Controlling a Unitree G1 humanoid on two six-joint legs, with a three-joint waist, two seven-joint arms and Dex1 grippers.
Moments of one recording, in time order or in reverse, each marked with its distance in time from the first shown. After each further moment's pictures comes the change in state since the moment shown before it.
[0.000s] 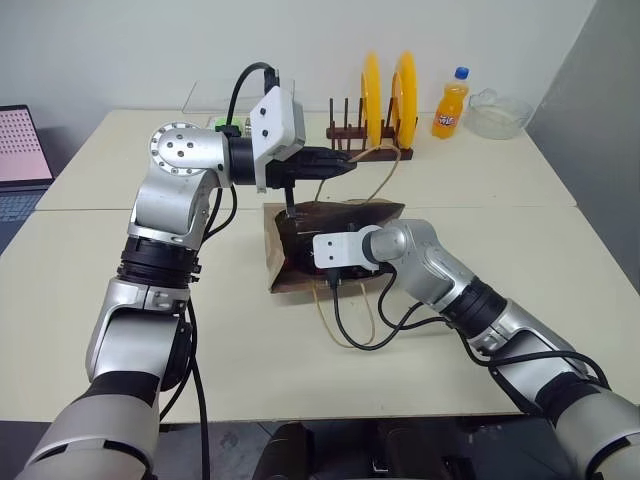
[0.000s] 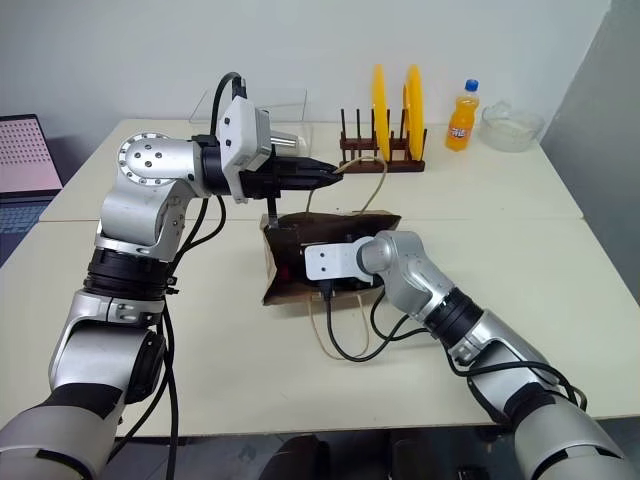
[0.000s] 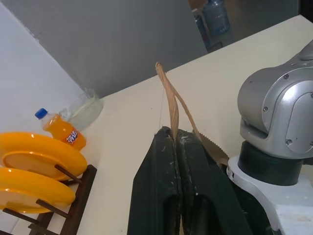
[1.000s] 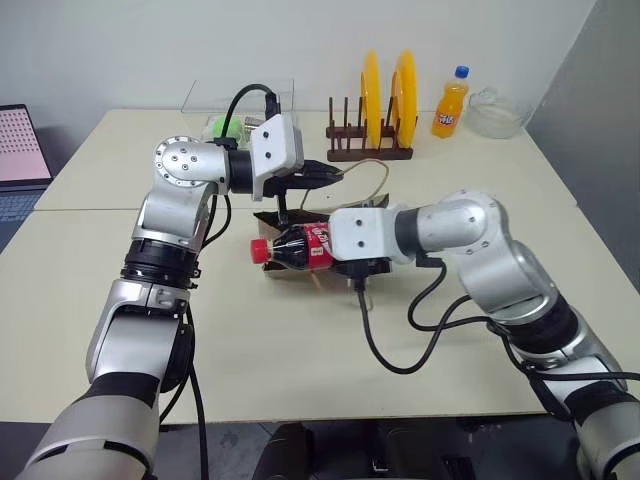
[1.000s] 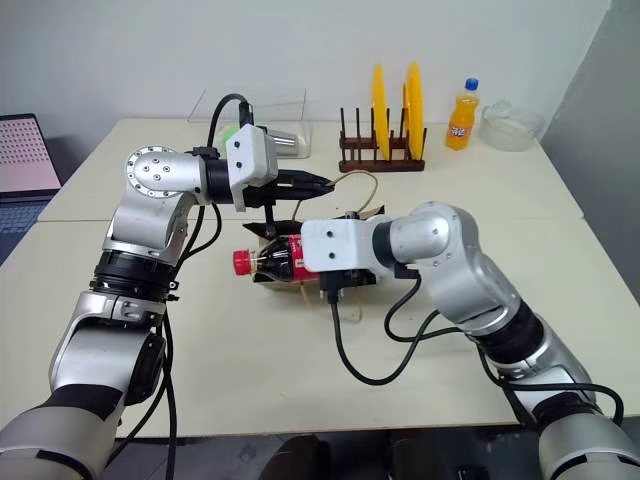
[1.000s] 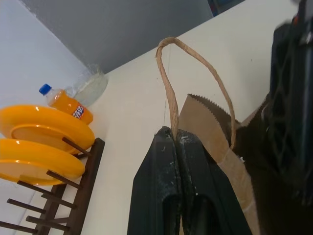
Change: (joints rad) left arm 0.003 -0.001 -0.013 0.169 0.119 -0.192 0.000; right arm 0.071 -0.175 -0.275 -0.646 0.289 0.225 0.268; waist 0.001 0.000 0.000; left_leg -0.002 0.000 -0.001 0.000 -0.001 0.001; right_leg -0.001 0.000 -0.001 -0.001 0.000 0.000
